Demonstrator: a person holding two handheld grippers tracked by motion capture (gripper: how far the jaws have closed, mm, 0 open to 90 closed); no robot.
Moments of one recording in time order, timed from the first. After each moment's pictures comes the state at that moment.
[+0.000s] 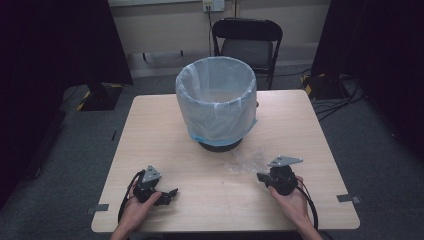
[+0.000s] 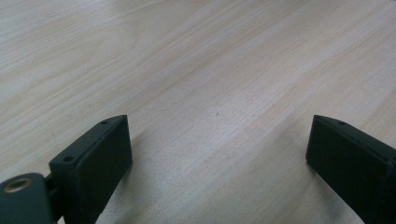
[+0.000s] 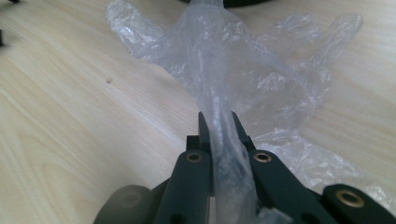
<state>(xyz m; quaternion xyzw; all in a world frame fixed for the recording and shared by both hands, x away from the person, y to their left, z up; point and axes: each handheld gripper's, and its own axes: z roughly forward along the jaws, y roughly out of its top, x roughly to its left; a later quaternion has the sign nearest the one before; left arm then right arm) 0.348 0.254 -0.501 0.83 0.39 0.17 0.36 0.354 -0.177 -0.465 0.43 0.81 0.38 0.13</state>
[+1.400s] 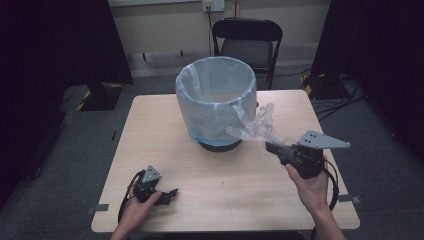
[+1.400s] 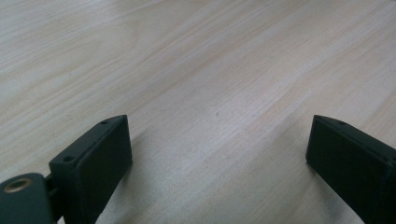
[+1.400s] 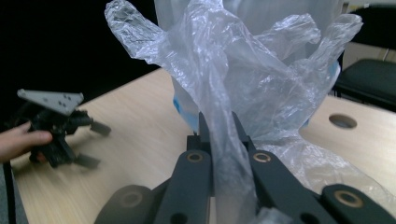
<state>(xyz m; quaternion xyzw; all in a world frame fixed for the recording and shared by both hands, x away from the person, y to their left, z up) 0.348 0.254 -0.501 0.83 0.39 0.17 0.36 0.332 -0.197 -0.330 0.34 0.73 0.56 0.20</state>
